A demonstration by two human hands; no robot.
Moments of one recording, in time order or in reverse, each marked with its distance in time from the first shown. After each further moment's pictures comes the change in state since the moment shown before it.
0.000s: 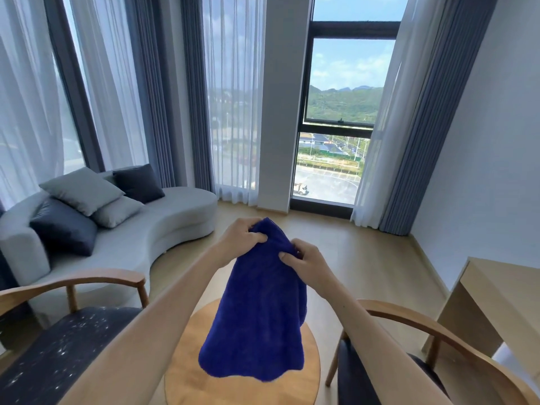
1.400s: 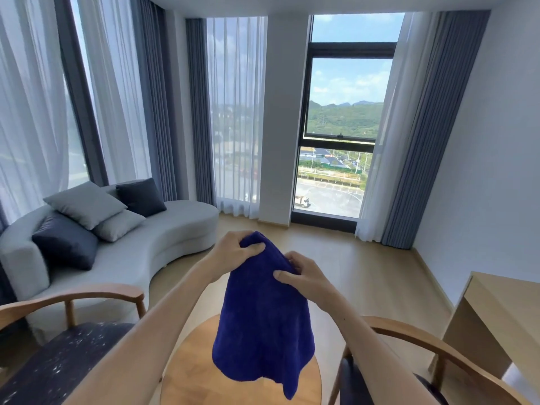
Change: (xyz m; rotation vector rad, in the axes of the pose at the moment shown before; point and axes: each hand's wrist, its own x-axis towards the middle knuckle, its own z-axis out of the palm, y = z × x) left_hand -0.006 0.000 -0.011 -0.026 0.025 0.065; right_hand -0.001 -0.009 -0.010 0.061 -0.147 -0.019
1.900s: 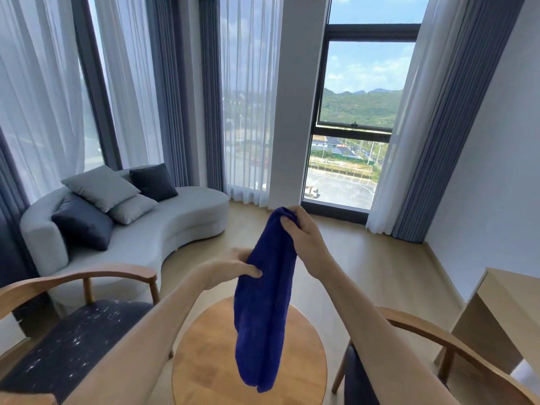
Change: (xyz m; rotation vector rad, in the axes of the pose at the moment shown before) left_hand -0.024 -0.049 -0.006 -0.133 -0.381 -0.206; right_hand 0.024 -0.053 0.022 0.217 0.197 -0.103
